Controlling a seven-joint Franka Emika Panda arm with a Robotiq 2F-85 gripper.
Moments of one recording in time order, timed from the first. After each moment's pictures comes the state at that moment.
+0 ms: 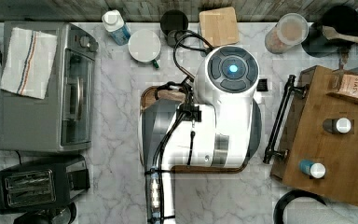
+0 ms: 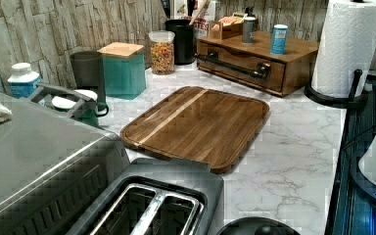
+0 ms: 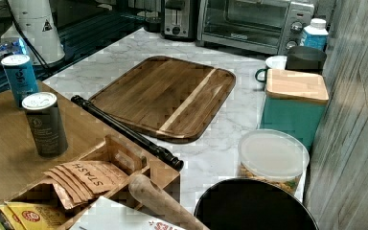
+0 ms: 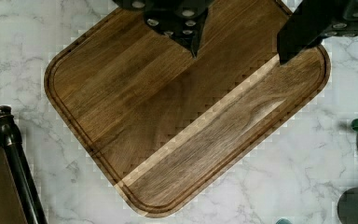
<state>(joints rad) -0.02 0.02 -0.03 -1.87 0.03 0.25 -0.13</state>
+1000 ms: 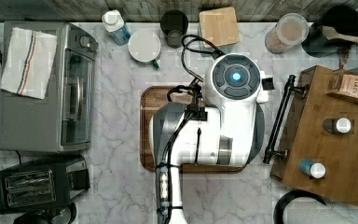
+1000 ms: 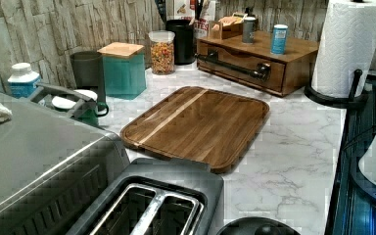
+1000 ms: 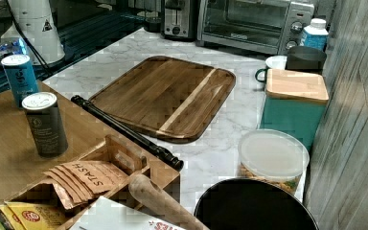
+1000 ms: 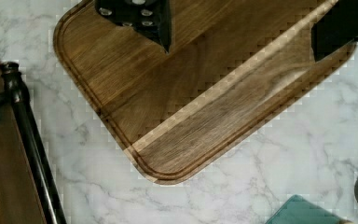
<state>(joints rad) -0.02 0.04 -0.06 -1.94 -0.03 0.38 -0.23</state>
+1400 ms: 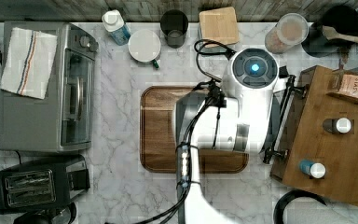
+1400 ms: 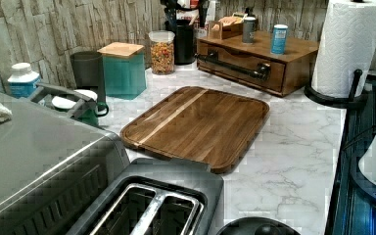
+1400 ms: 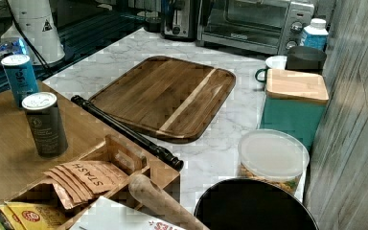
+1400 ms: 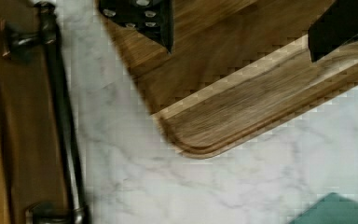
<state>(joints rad) -0.06 0.14 -0.10 -1.91 -0.09 0.42 -0.41</state>
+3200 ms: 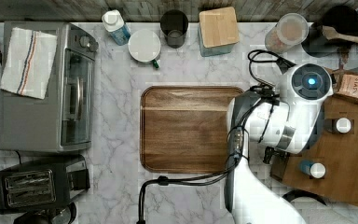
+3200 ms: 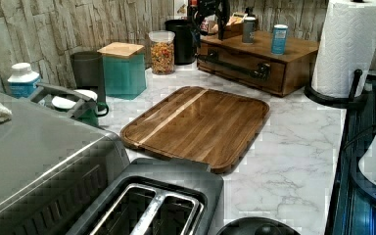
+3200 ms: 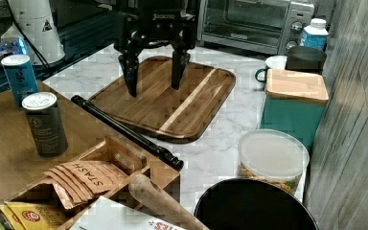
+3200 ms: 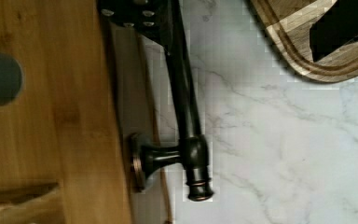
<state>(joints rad) -0.16 0.28 -0.21 -1.93 -0.13 0.67 -0.58</state>
